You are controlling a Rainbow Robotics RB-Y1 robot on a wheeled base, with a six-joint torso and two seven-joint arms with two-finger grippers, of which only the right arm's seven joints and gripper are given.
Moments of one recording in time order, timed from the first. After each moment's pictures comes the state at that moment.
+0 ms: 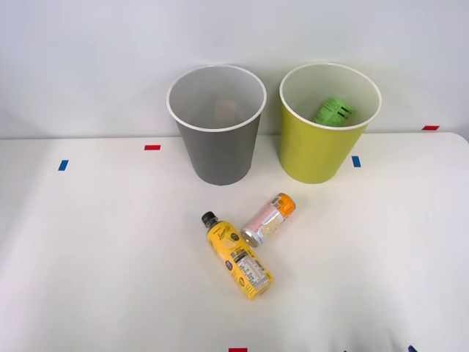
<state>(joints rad) 0.97 -0.26 0.33 -1.74 -0.13 -0.73 1.74</state>
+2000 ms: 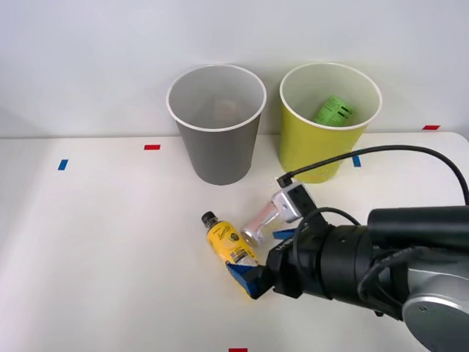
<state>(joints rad) -0.05 -0.39 0.34 -2.50 -0.65 1.45 1.44</state>
